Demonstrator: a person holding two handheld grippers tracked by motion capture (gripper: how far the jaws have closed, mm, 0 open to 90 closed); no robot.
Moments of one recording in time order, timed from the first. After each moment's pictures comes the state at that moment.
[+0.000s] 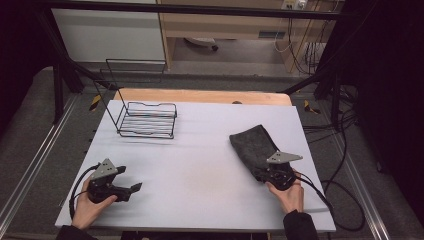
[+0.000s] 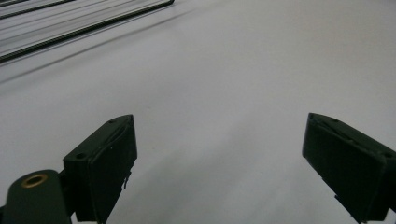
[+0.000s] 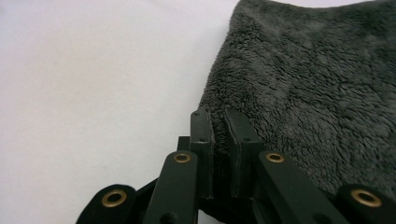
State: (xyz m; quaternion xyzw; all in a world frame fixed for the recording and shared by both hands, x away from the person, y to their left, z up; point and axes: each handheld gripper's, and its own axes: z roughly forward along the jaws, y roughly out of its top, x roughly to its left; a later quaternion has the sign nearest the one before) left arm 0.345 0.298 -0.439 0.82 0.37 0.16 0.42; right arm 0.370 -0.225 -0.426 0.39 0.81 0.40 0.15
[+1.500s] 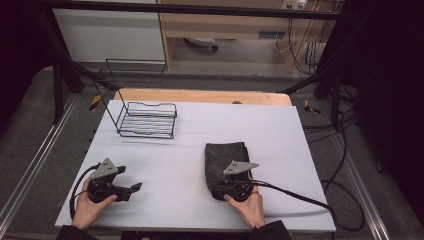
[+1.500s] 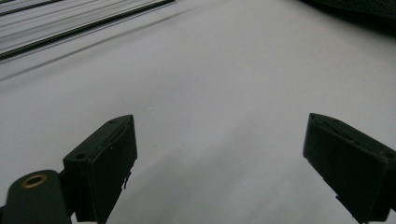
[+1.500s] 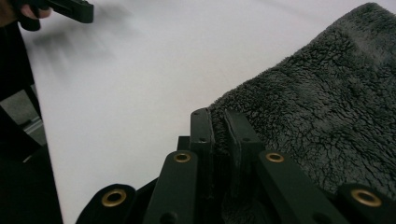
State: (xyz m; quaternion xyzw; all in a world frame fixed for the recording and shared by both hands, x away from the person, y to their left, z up) left arm 0.346 0.298 -0.439 0.82 0.37 0.16 0.41; right arm 0.347 -0.110 -0.434 0.33 0.83 0.46 0.04
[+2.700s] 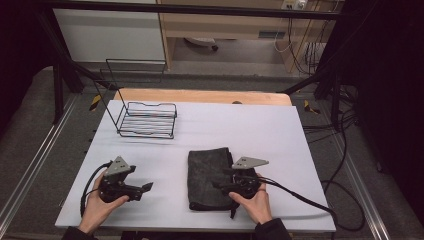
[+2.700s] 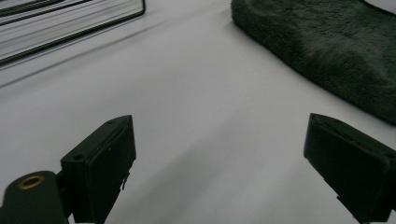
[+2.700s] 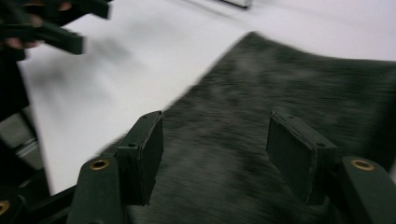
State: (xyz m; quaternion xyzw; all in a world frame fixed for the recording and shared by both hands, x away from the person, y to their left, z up) left arm 0.343 0.256 -0.420 0.82 0.37 0.14 0.40; right arm 0.354 -0.136 -0.423 0.37 0.80 0.46 0.09
